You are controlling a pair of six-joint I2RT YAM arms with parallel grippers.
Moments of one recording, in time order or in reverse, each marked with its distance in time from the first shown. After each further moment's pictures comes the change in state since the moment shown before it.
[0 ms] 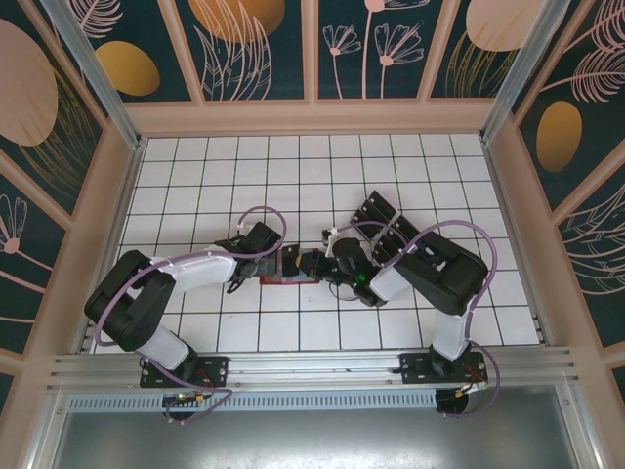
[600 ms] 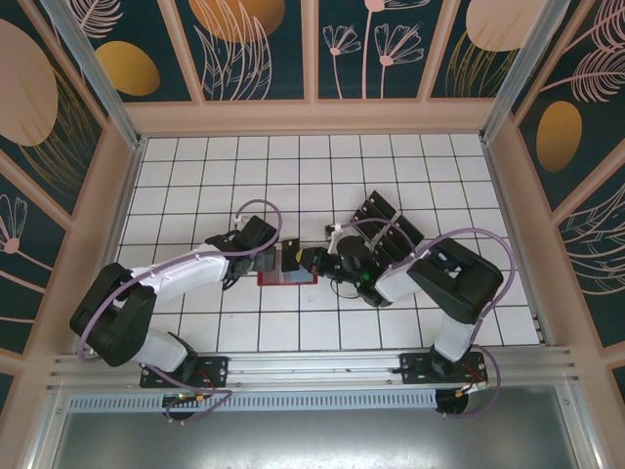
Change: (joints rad) left arm 0.000 -0.105 0.049 -0.120 0.005 0.048; right arm -0.001 -0.114 -0.024 -0.021 0.018 0.005
